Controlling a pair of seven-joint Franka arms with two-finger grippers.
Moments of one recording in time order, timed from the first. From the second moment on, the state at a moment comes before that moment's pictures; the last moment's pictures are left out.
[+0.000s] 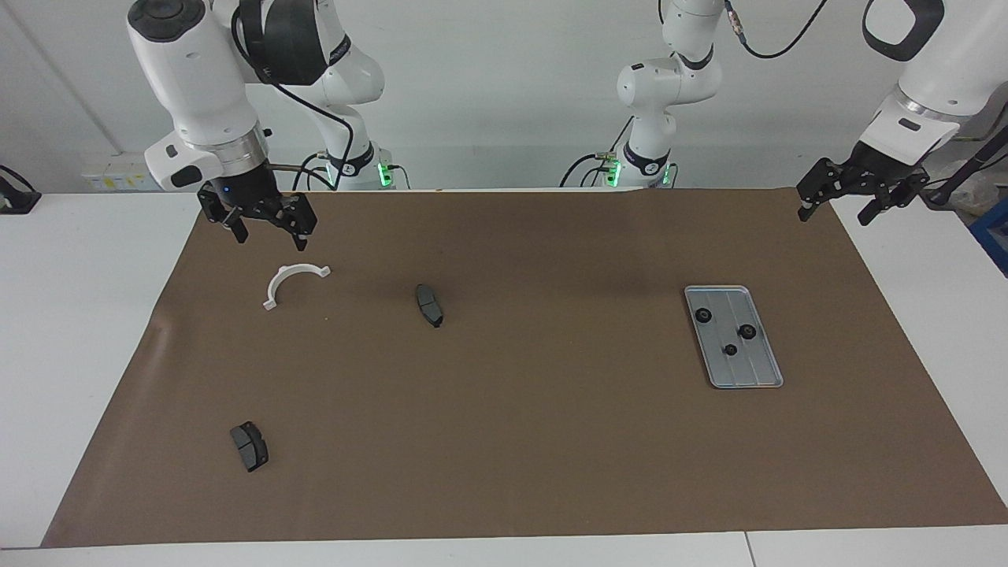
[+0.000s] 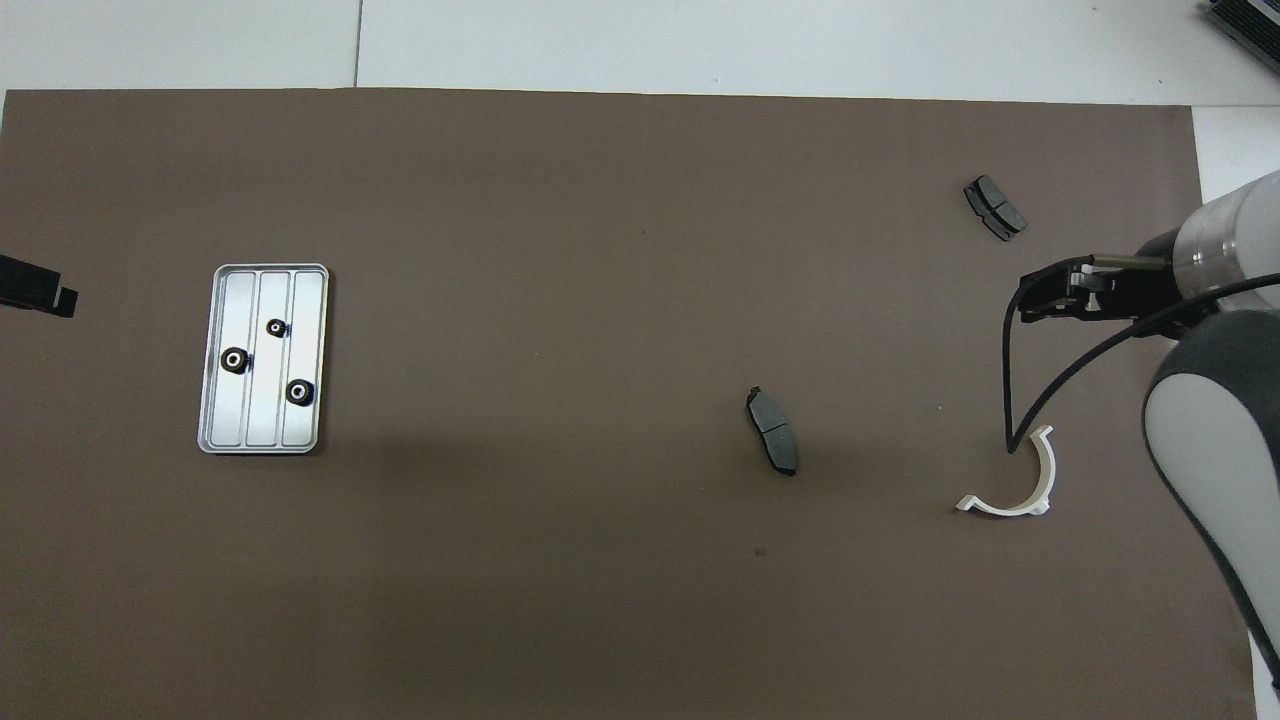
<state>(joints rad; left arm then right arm) 0.09 0.05 -0.03 -1.49 -0.02 1.55 0.23 0.01 -0.01 0.07 -1.69 -0.06 1.71 0.25</state>
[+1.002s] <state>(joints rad) 0.08 0.06 -0.05 -1.46 -0.03 1.58 0.23 0.01 -0.01 0.07 -1.69 -0.06 1.71 0.25</state>
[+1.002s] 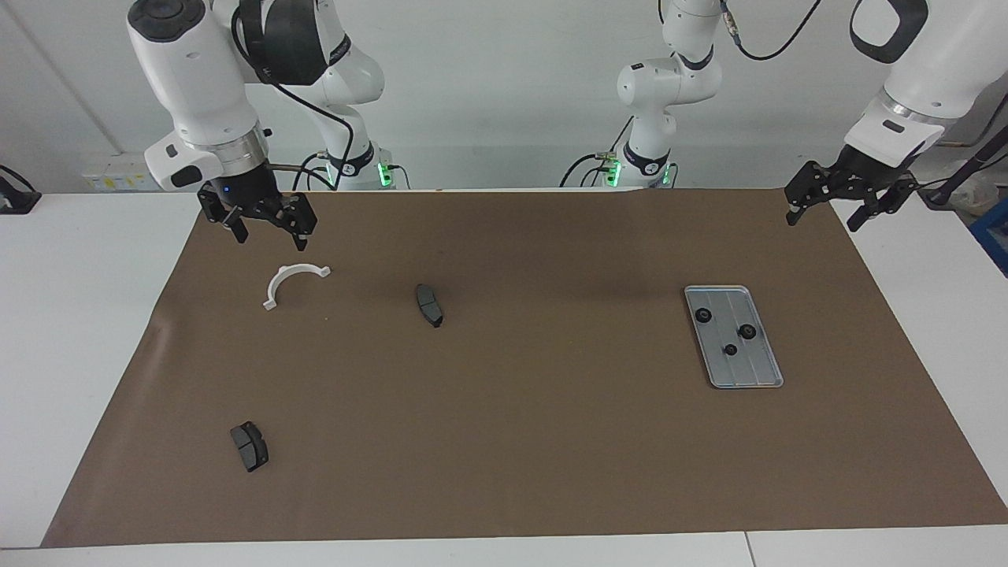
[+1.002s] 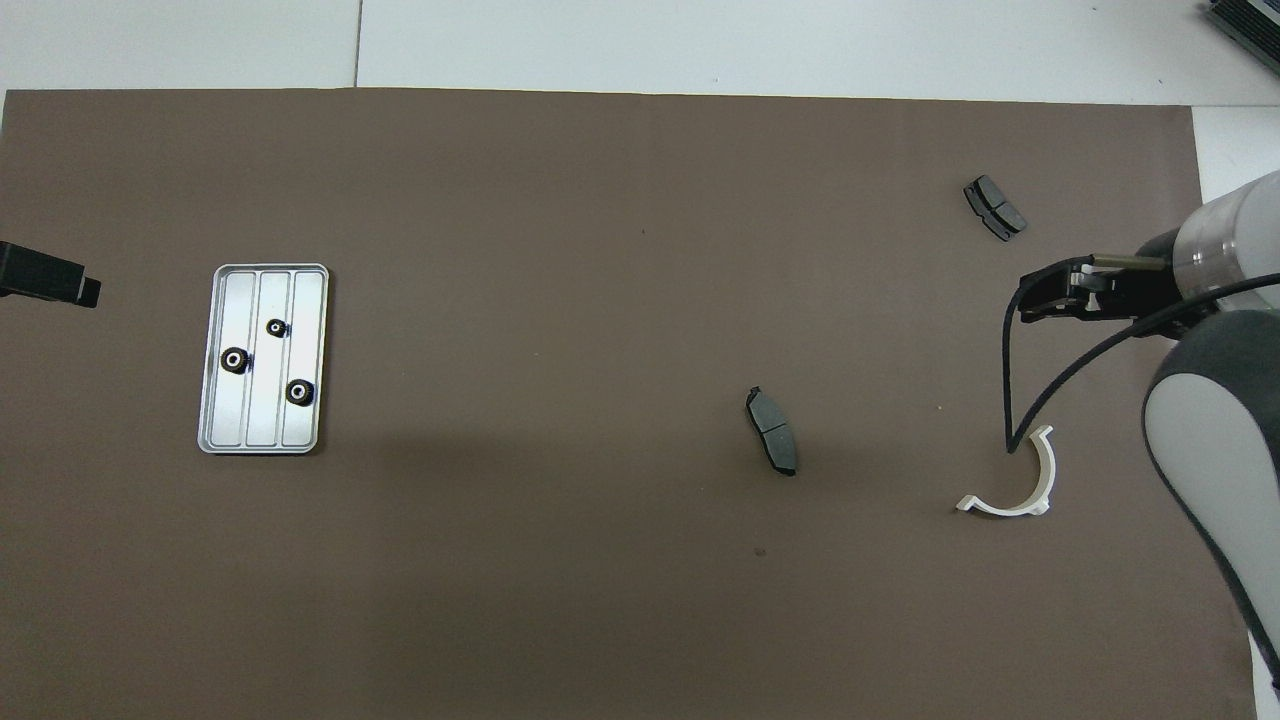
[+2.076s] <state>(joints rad) 0.10 0.08 -0.03 -1.46 -0.03 1.63 0.08 0.01 -0.01 0.07 -1.60 -0.04 1.62 0.24</state>
